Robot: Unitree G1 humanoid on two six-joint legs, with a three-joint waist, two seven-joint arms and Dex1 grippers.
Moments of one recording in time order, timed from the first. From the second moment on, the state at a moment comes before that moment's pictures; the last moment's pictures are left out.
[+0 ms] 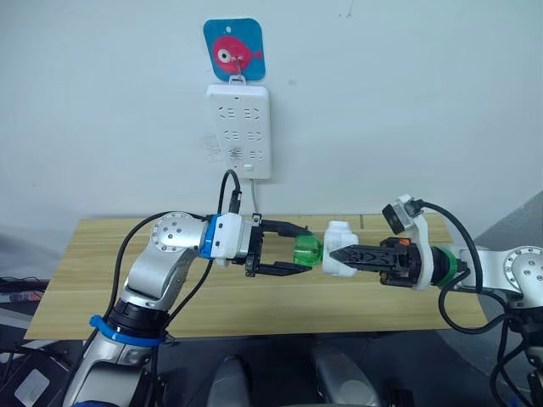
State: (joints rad) left arm -0.45 0.51 -0.17 -0.16 -0.43 0.11 -1.31; right arm -0.36 -0.80 0.04 -0.14 1.95 1.24 0.30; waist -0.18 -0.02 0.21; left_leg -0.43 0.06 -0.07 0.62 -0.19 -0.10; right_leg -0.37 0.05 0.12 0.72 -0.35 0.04
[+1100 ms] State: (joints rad) left arm -0.44 0.48 -0.21 -0.15 -0.42 0.05 -1.30; right arm -0.68 -0.80 0.01 -0.10 1.42 1.32 0.65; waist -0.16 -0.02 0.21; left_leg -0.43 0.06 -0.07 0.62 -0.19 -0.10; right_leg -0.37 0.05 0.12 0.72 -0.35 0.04
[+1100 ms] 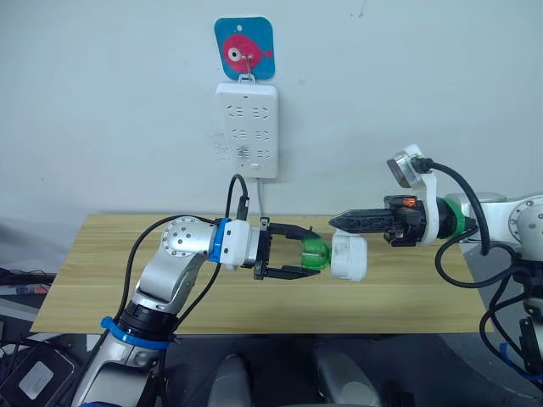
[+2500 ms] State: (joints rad) left arm -0.39 0.32 -0.17 0.08 -0.11 -0.36 -0.92; right arm -0.13 -0.45 -0.49 -0.52 1.50 1.09 -0.08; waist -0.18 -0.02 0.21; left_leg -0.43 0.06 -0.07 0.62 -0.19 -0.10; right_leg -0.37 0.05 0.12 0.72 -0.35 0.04
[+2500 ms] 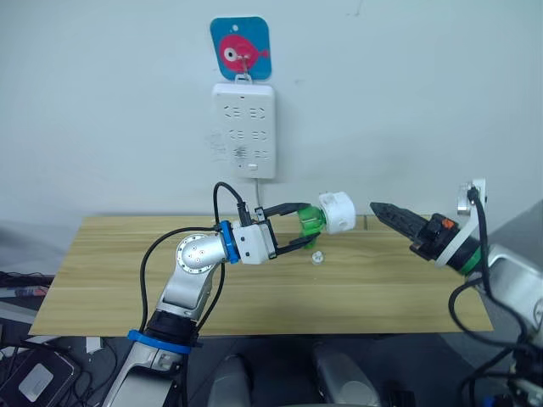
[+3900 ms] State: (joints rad) left arm -0.36 0.28 -0.22 0.08 -0.04 -0.43 -0.72; right arm -0.16 -0.04 -0.01 -0.60 1.55 0.49 -0.62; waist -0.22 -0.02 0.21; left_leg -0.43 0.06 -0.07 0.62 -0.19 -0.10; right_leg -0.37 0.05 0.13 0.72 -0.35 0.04
